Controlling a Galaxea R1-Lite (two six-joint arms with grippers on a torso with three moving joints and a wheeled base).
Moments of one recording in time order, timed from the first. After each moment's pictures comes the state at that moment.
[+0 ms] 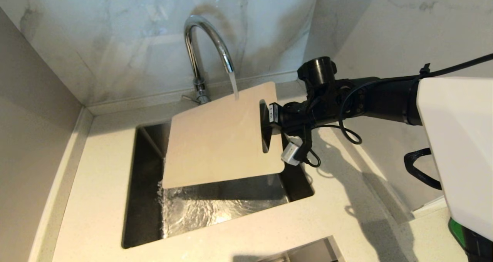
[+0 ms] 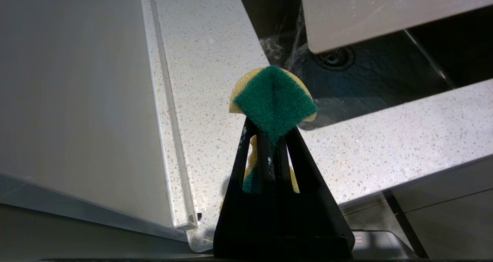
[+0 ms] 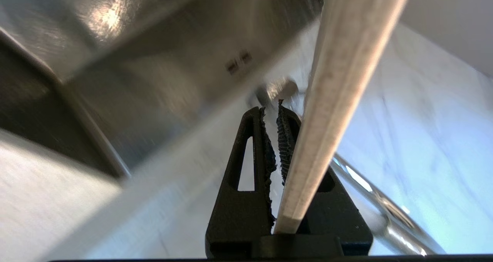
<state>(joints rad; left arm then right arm) 0.00 0.00 0.00 -0.01 0.00 -0.01 0.34 2.17 -1.98 0.34 0.57 -2.74</state>
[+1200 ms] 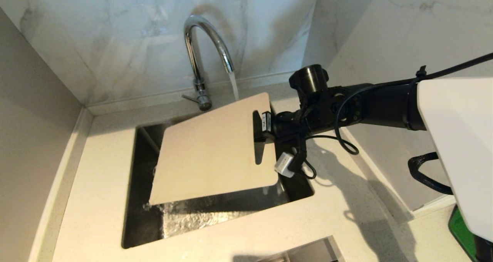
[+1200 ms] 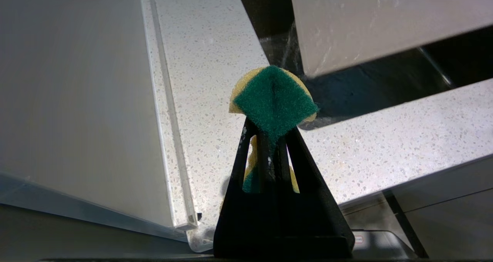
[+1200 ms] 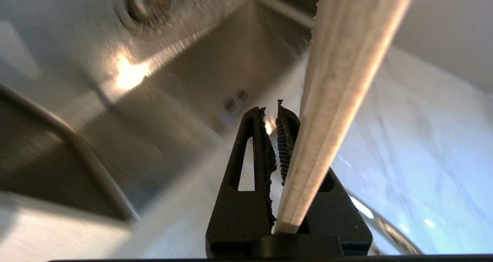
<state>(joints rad) 0.00 0.00 0.00 -0.01 0.00 -0.01 0.40 2.11 -1.83 0.33 0.57 -2.67</state>
